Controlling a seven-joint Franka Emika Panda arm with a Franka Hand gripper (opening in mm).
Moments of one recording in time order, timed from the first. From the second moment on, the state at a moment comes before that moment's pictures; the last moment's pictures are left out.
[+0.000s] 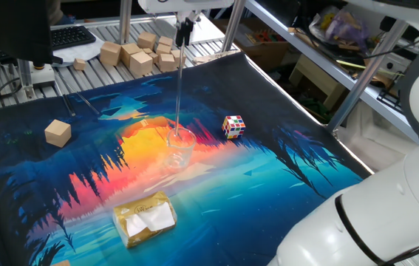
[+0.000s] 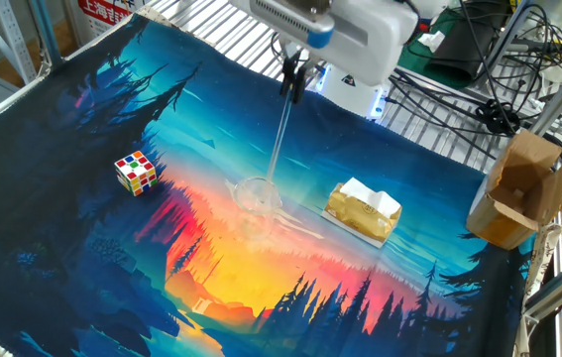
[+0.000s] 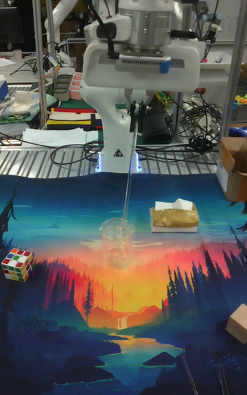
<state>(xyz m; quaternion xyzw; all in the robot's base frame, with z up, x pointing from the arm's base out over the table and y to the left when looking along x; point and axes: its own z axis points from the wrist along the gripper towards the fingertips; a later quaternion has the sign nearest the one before) 0.492 0.044 0.447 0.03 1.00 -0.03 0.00</state>
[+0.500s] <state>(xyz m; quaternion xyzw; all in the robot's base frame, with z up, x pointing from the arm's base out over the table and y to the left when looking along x) 0.490 0.048 0.427 0.03 1.00 -0.03 0.01</state>
